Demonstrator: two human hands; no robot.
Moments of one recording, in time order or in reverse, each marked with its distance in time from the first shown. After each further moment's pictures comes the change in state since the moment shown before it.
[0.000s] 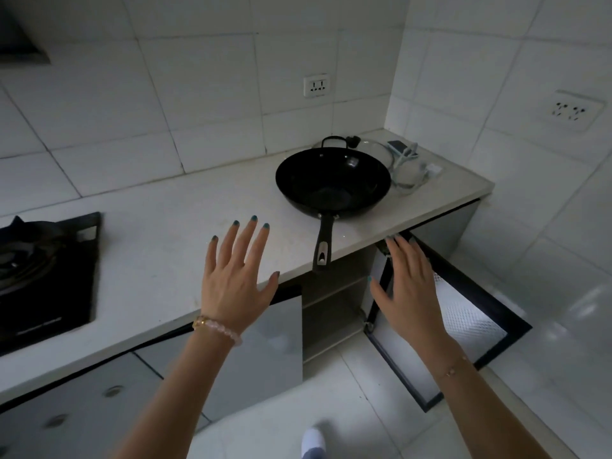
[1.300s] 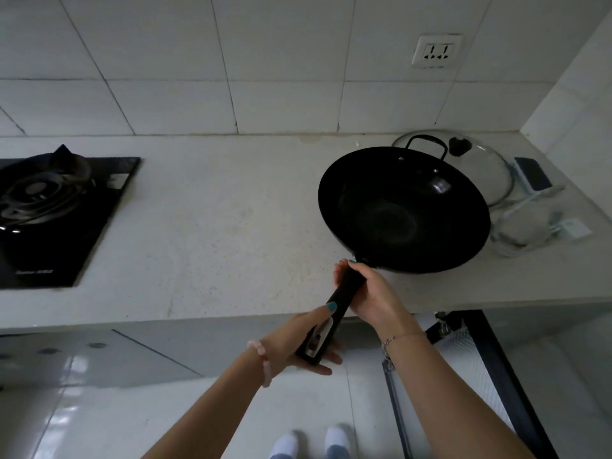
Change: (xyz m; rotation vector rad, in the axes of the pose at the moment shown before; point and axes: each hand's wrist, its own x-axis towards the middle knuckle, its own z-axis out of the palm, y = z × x) left_hand 0.112 0.067 0.138 -1.620 -0.799 -1.159; right_hand 0.217 0.023 0.181 1.841 -0.875 1.252
